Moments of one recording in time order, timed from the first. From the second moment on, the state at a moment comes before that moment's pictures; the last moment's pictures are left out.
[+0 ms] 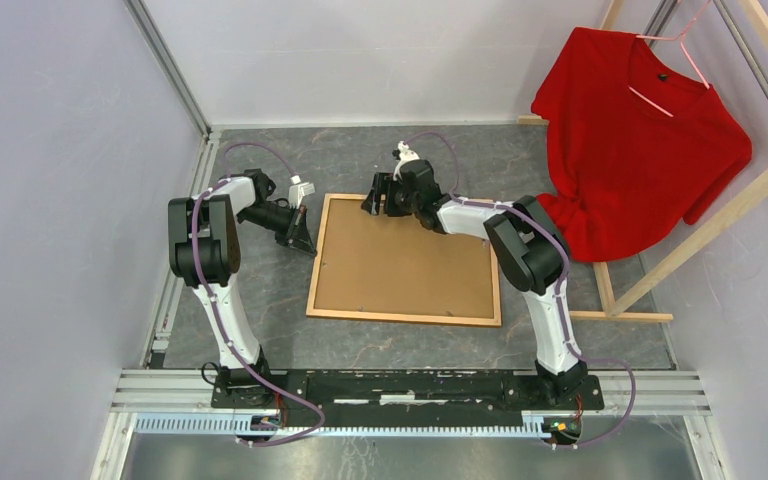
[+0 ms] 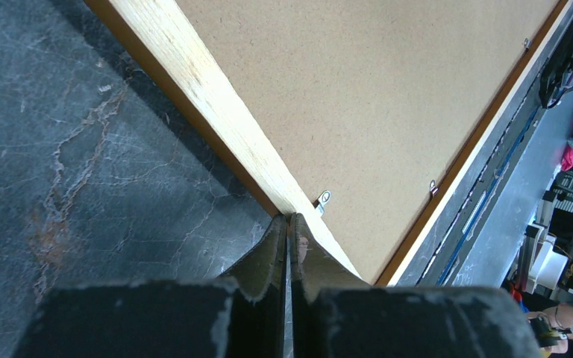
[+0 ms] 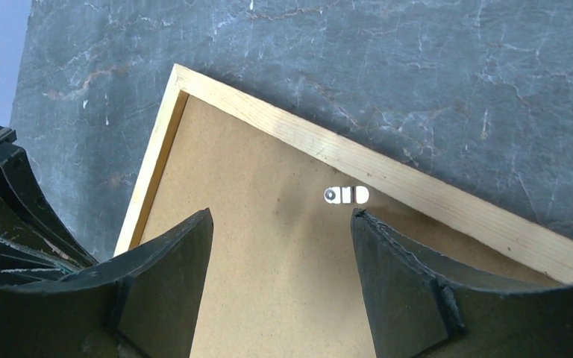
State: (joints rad) left arm 0.07 2.06 1.36 -0.95 0.82 0.61; right arm 0.61 2.18 1.41 0.24 -0.16 0.55
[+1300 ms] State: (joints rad) left arm 0.06 2.05 1.36 -0.95 0.81 0.61; right arm 0.53 2.06 1.27 0.27 -0.12 0.56
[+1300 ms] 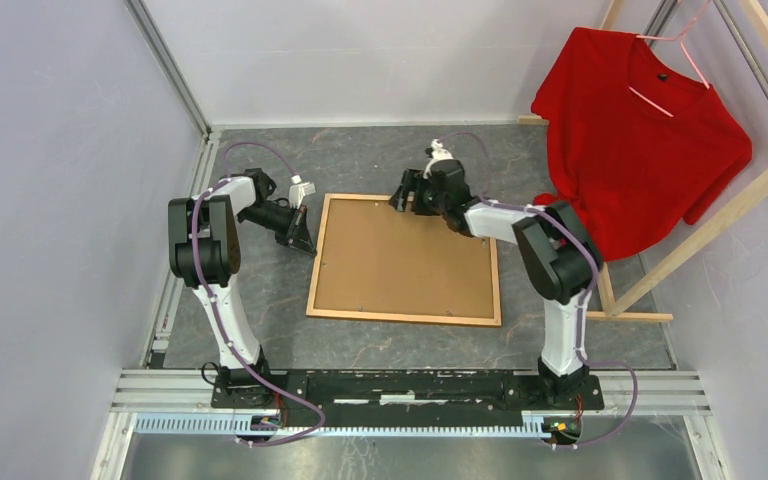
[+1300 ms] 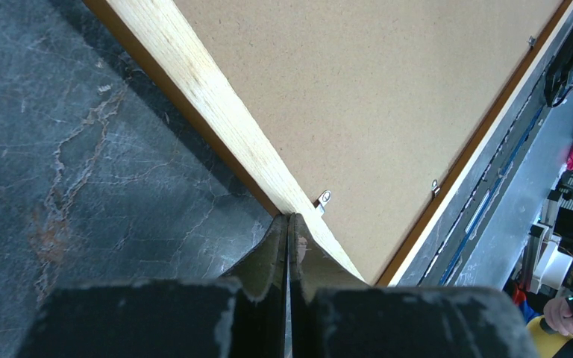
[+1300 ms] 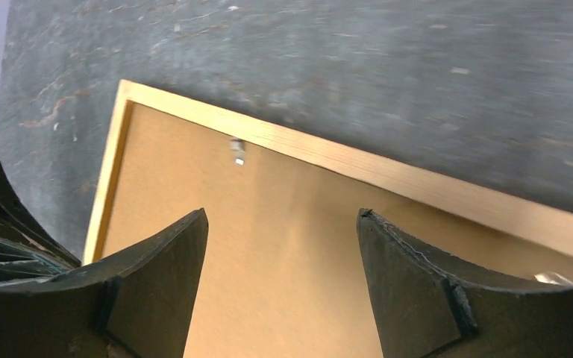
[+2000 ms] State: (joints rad) left arm 0.06 2.05 1.36 -0.95 0.80 0.61; right arm 0.39 1.83 0.91 0.35 -0.11 0.55
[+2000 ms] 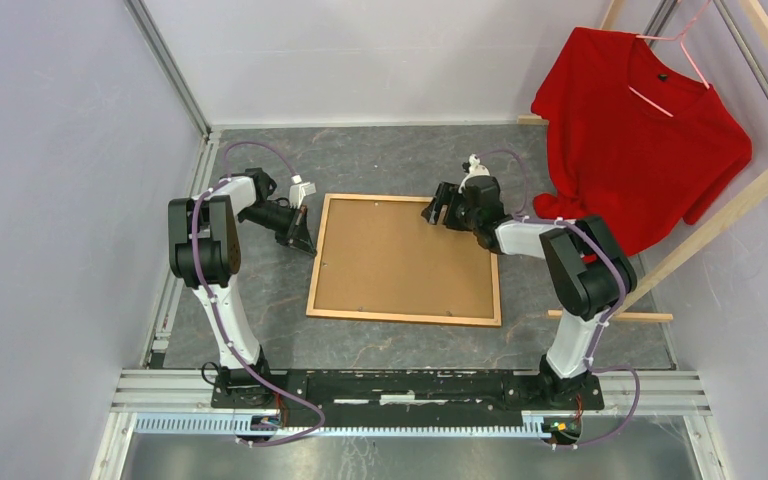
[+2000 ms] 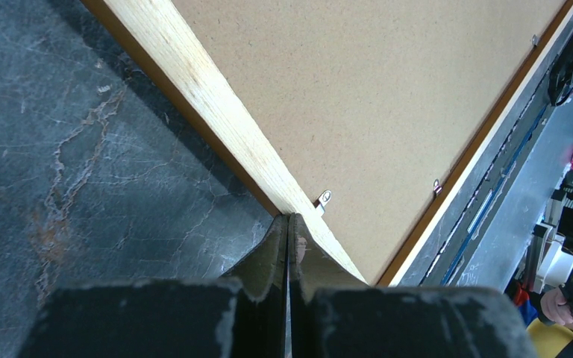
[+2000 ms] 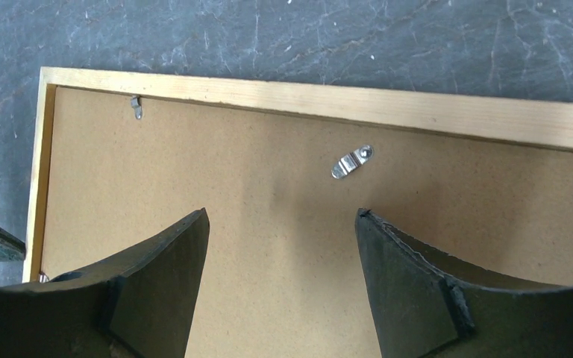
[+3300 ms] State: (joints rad) left arm 0.06 2.05 1.36 -0.95 0.80 0.61; right arm 0.39 1.93 1.04 0.35 -0.09 0.59
